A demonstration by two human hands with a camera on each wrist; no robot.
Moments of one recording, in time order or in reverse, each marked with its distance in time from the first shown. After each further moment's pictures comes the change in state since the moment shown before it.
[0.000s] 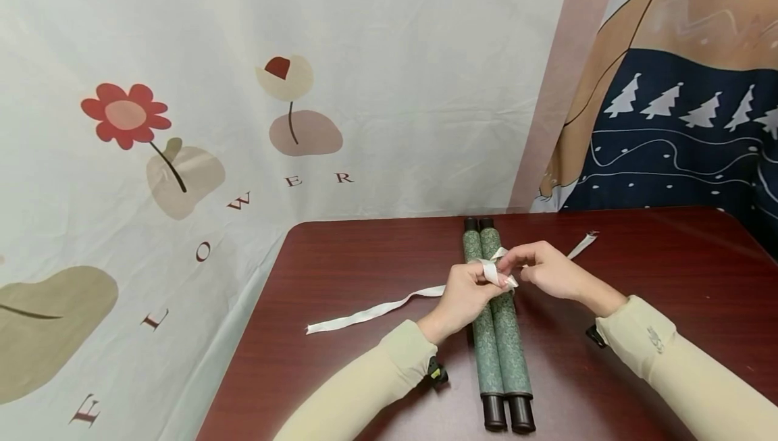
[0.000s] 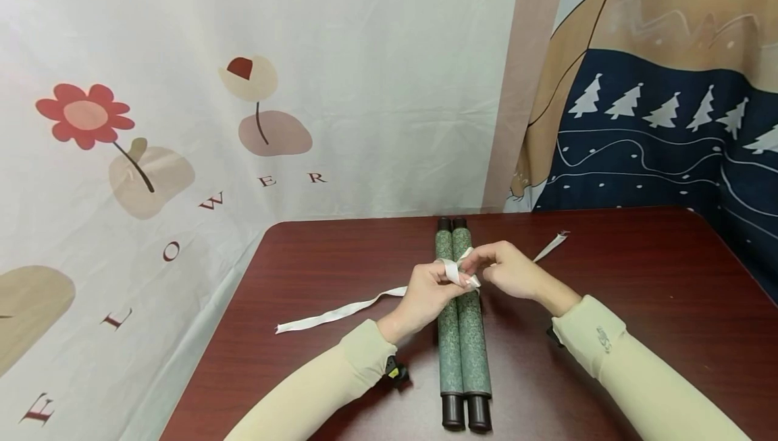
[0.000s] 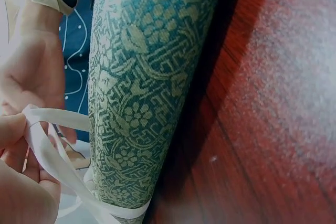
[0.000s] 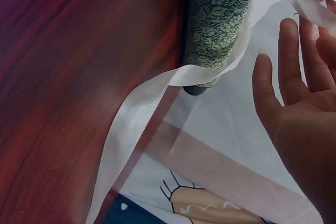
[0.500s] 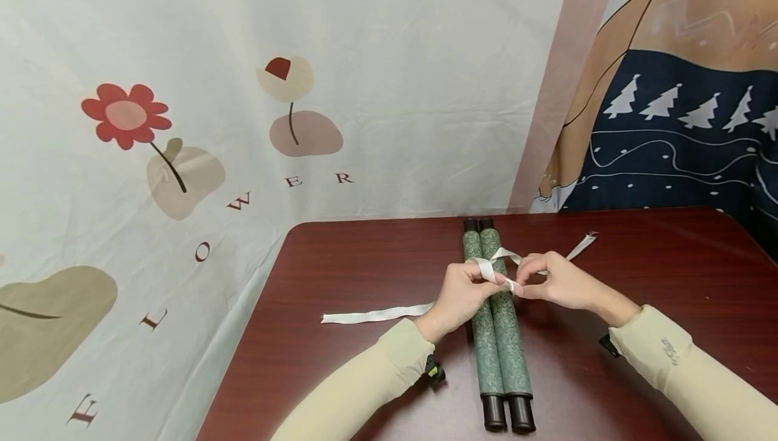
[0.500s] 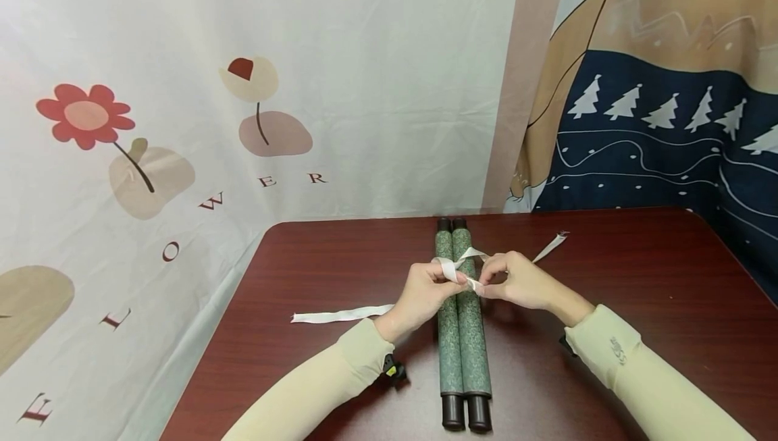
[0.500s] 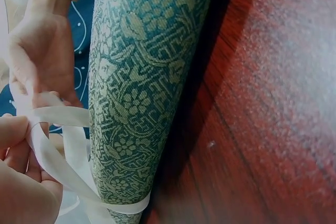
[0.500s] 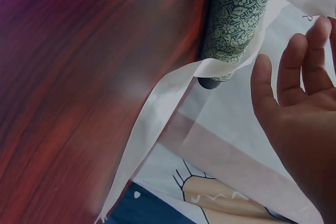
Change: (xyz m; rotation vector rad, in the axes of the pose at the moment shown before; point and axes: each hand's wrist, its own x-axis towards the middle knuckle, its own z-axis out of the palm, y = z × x) left_hand 0.001 -0.001 -0.006 0.094 0.039 0.033; right_hand -0.018 0.013 0.001 -0.038 -0.005 -0.138
